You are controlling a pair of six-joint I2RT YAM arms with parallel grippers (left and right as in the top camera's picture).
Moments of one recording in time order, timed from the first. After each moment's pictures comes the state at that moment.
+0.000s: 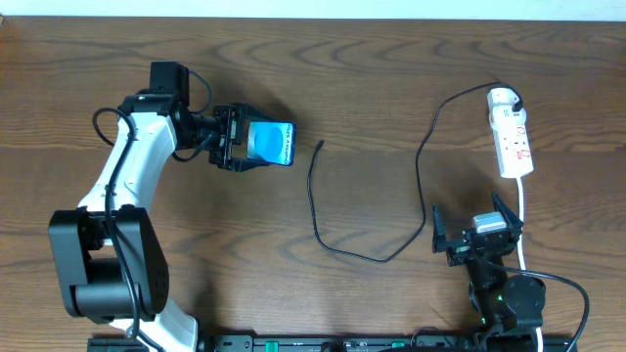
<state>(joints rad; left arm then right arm) 0.03 1.80 1.33 -0.87 0.96 -1.33 0.07 0.02 0.01 -0.06 -0.10 -0.17</state>
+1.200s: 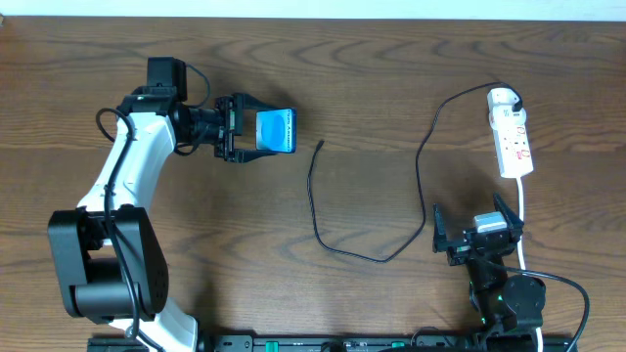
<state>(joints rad) 0.03 1.80 1.33 -0.77 1.10 -1.44 0.07 0.02 0.01 -0.07 -0.08 -0.17</state>
